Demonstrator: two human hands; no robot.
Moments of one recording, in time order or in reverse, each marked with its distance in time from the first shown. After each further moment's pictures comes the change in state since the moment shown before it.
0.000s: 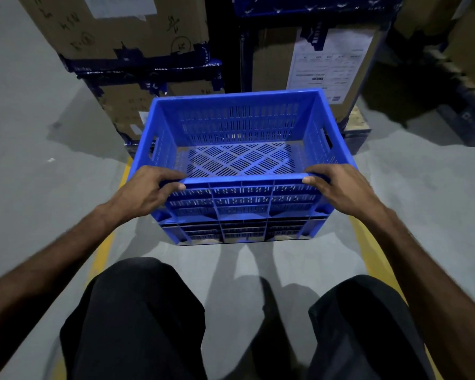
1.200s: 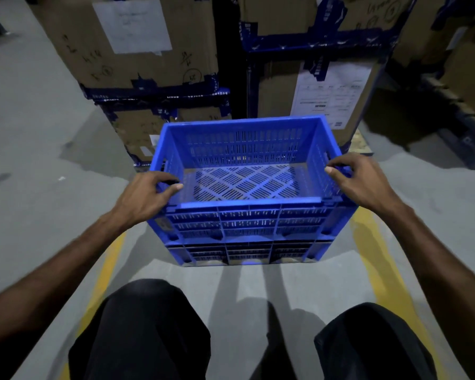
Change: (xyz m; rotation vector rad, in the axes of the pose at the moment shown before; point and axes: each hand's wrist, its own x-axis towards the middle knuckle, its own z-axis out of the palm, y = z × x) left_hand 0.018 -0.009 -0.023 0.102 0.238 -0.219; right_hand 0.042 0.015 -0.037 0.095 0.175 0.148
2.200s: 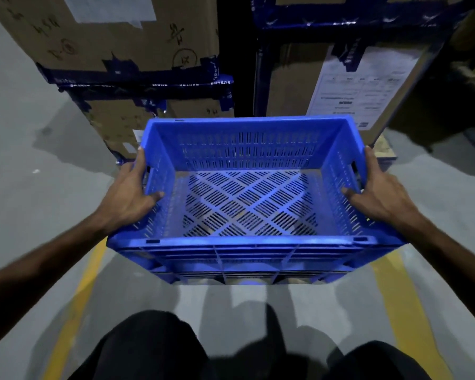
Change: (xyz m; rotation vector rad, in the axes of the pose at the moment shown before) left_hand 0.083 -0.077 0.048 -0.044 -0.057 -0.177; right_hand 0.073 0.035 0.051 -0.142 -0.191 0.342
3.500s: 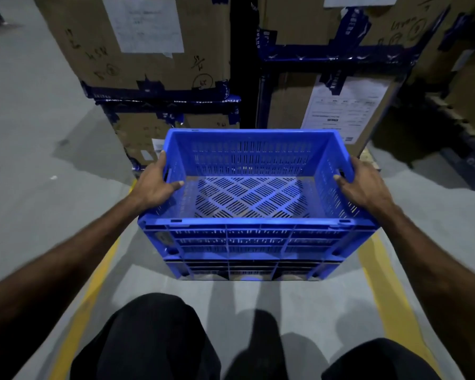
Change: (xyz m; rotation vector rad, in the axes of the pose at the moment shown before) left_hand -0.021 0.028 -0.022 -0.145 -0.036 -0.113; right_hand -0.010 -0.006 -0.008 0.006 0.115 -0.044
